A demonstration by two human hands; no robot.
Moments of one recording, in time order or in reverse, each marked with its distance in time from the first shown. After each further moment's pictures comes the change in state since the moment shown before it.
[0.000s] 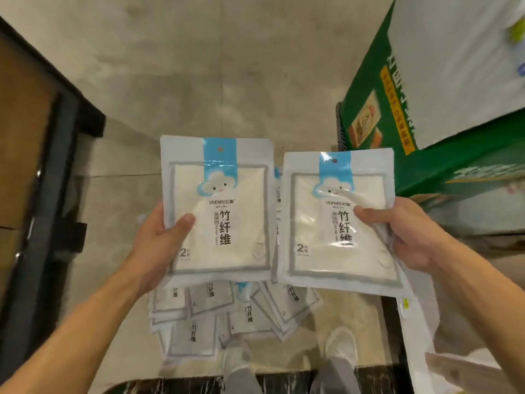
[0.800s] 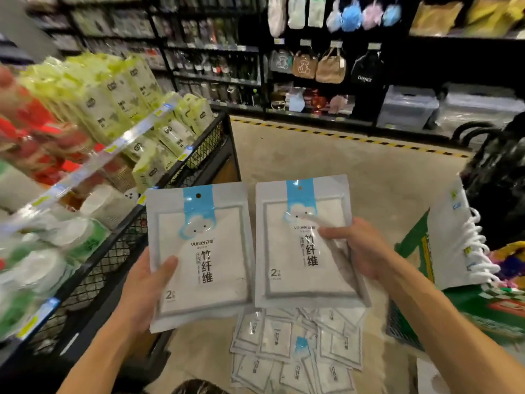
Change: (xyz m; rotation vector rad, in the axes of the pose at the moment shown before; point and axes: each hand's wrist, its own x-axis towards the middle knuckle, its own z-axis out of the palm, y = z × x) left_hand -0.441 0.279 -0.279 -0.177 0.482 0.192; right_hand -0.414 -0.221 0.259 -0.223 -0.391 -0.325
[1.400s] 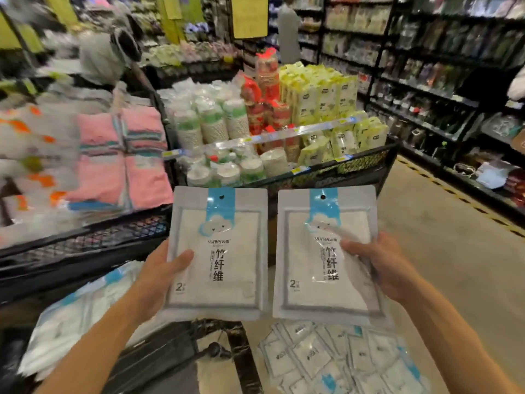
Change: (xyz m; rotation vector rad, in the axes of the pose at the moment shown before) left_hand -0.280 -0.057 -0.062 -0.359 0.571 -0.013; right_hand -0.085 -0.005 0.084 -0.303 -0.644 -0.073
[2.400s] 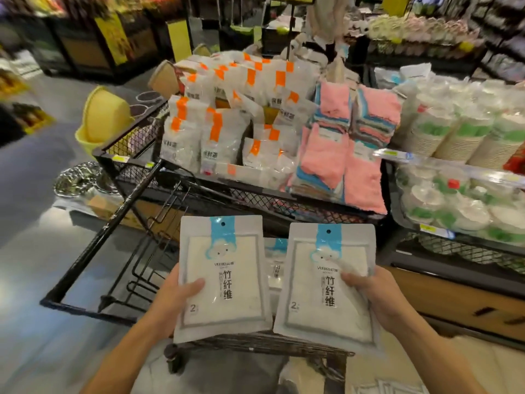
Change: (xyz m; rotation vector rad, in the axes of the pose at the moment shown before) left_hand -0.113 -0.090 -0.416 -0.303 0.618 -0.151; right_hand 0.035 0.128 0.488 -0.265 -0.580 0.249
